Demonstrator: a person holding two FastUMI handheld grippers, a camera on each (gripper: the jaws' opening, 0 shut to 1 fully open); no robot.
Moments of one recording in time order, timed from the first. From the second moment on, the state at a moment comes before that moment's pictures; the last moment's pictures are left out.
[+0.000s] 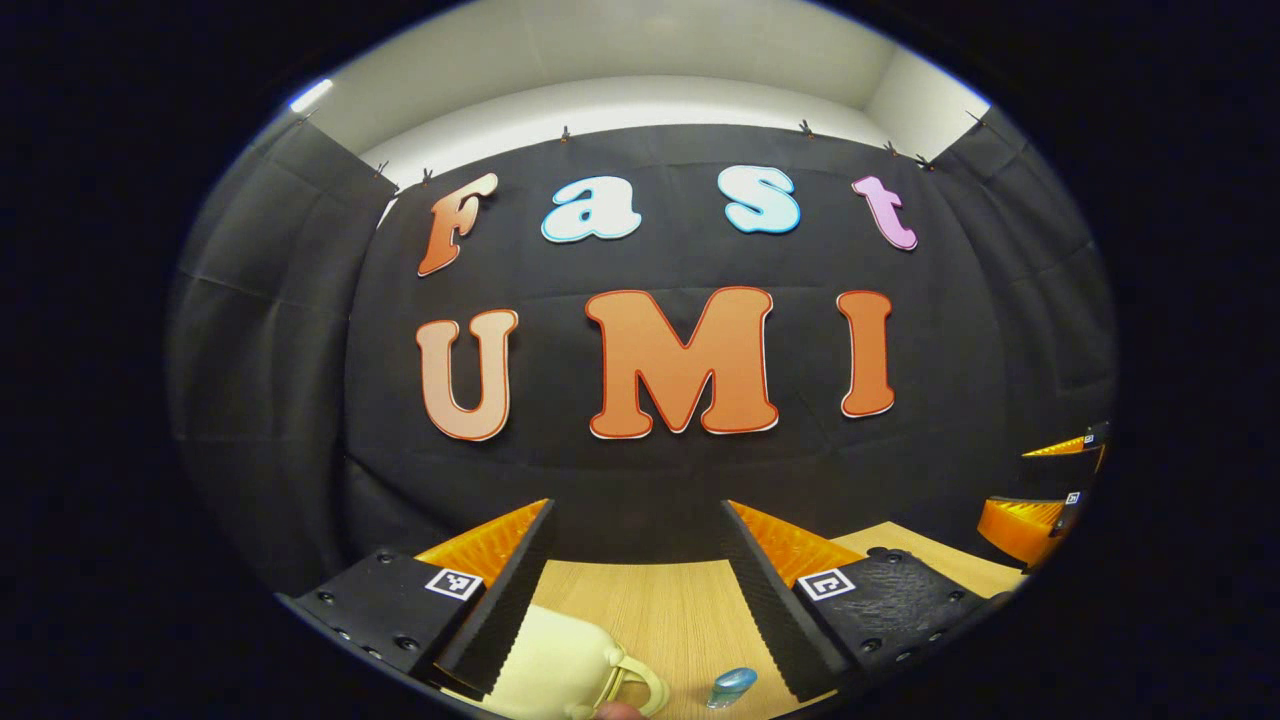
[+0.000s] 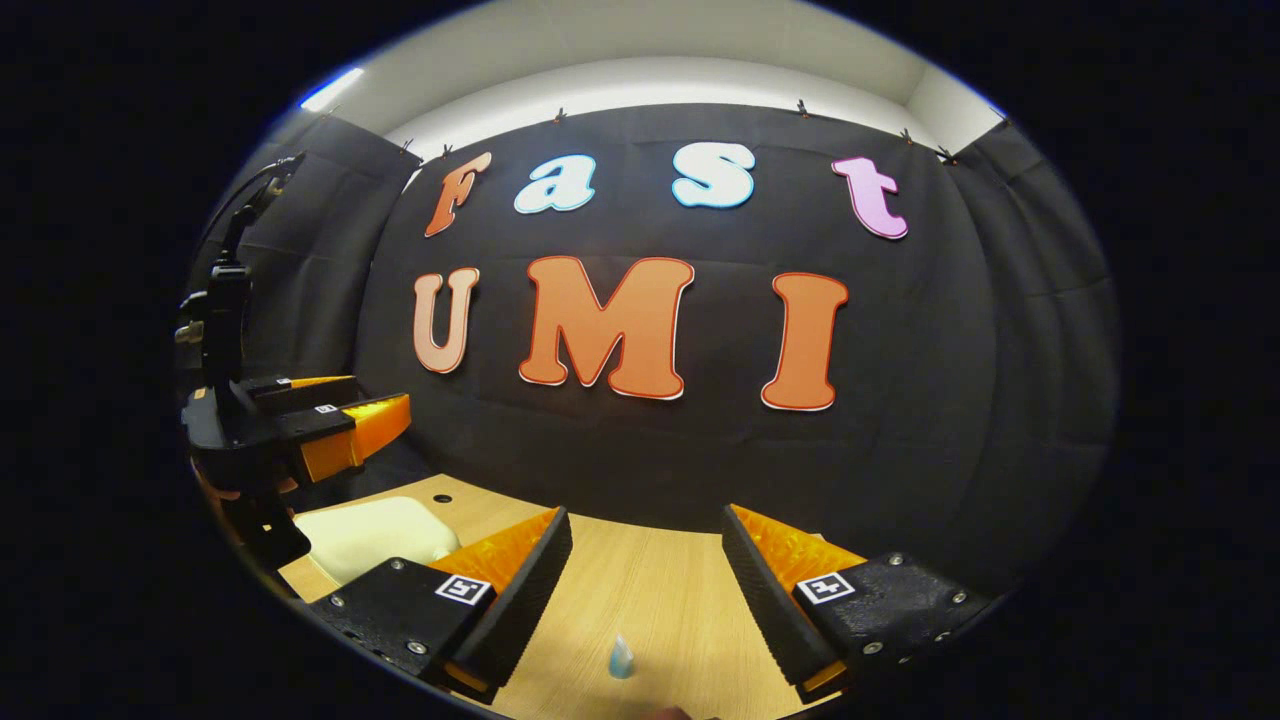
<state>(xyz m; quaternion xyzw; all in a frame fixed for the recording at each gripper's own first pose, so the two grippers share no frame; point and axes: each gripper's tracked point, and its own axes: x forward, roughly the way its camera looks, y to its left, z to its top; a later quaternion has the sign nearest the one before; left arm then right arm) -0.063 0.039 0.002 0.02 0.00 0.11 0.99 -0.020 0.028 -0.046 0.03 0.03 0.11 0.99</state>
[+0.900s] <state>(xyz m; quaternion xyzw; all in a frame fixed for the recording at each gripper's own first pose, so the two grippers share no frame) -0.096 0.026 -0.130 0.23 0.14 0.08 0.96 -0.003 -0.023 -0.066 0.01 0.03 0.13 0.99</state>
